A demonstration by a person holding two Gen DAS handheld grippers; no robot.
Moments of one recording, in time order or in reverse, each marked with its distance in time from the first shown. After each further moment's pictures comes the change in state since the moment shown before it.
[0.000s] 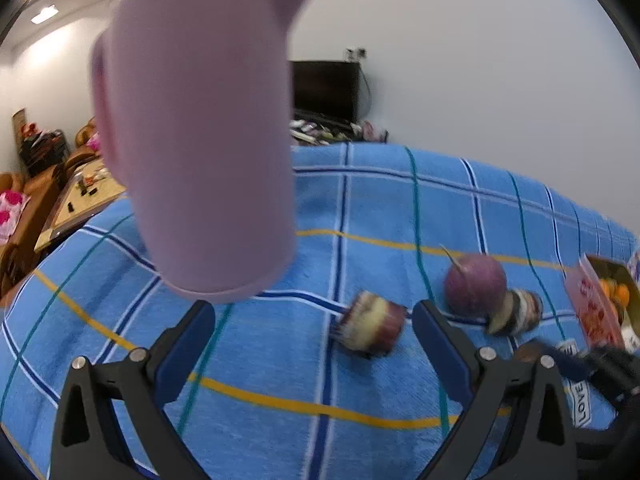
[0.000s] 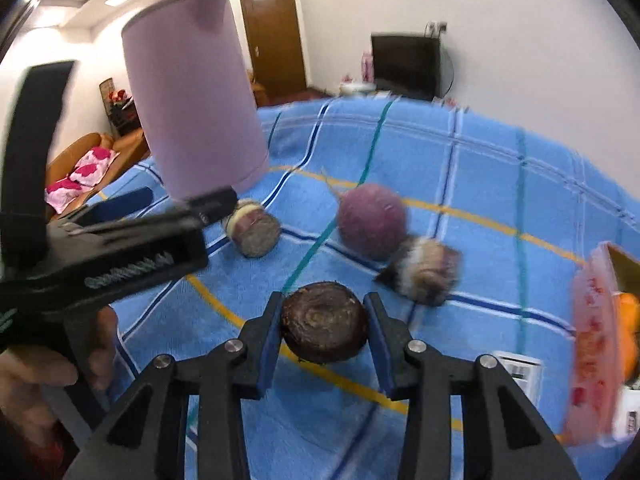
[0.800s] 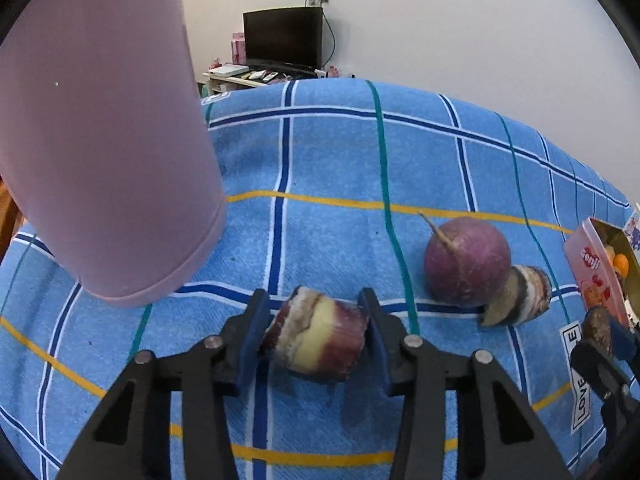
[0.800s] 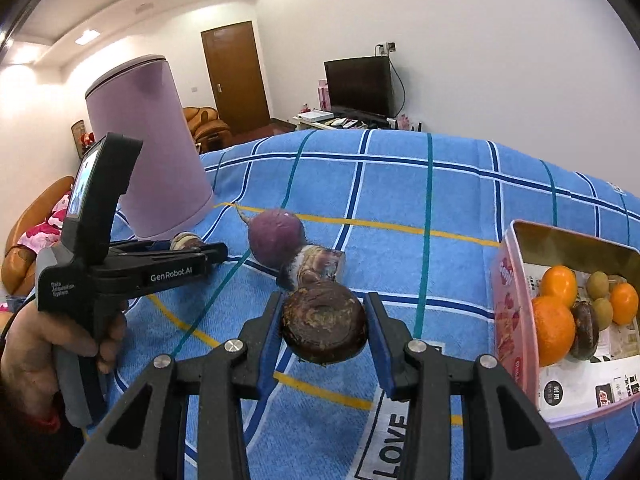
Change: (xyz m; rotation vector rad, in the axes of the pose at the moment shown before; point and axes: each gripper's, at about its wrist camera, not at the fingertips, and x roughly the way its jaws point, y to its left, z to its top) left arm 0.056 -0.024 0.016 0.077 0.195 -0.088; right arm -0.036 -0.053 -0.011 0.122 -0.088 -0.076
